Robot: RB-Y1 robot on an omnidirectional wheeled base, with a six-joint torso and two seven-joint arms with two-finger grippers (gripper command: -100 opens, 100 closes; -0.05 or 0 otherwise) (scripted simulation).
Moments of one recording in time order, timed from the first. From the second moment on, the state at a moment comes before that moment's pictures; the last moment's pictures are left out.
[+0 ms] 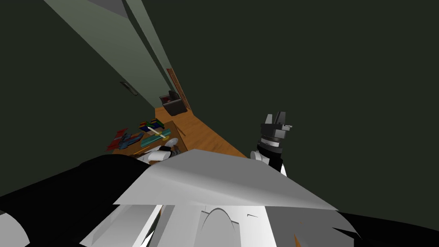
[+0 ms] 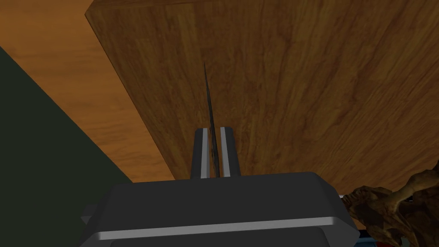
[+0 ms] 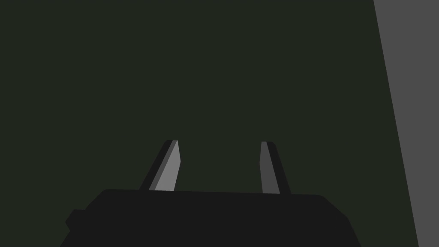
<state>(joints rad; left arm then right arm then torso) 0.50 0.96 -0.13 -1.39 0.83 0.69 -0.73 0.46 0.01 0.03 -2.38 0.09 -0.51 -0.05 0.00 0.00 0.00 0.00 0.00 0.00</state>
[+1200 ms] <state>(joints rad) 0.54 1.09 -0.25 -1.64 0.69 0.71 -0.42 0.46 0.01 0.03 -2.38 0.09 -0.51 -0.05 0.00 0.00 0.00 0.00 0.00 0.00</state>
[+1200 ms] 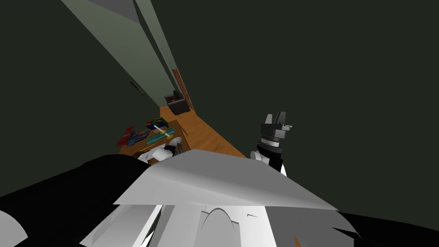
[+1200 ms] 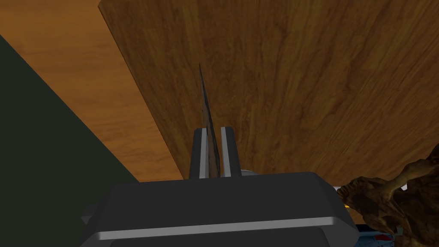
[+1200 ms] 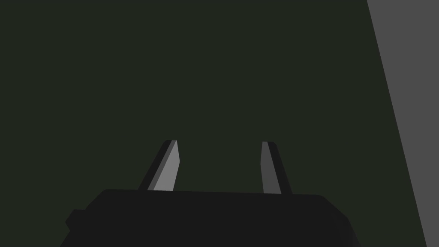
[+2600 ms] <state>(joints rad) 0.62 1.31 -0.24 -1.77 0.80 0.83 -0.41 0.46 0.01 0.03 -2.38 0.09 -0.51 -0.05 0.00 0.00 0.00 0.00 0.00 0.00</state>
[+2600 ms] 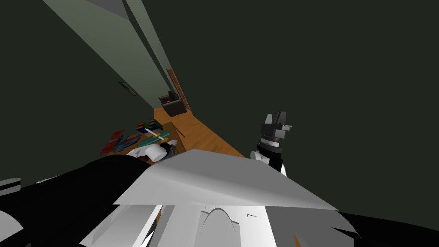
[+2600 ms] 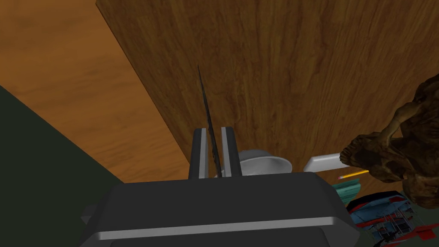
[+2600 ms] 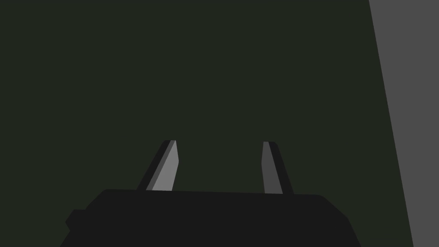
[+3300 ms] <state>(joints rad) 0.62 1.40 -0.17 -1.77 0.93 0.88 -0.38 0.46 0.01 0.03 -2.38 0.09 -0.51 -0.05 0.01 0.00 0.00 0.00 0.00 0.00</state>
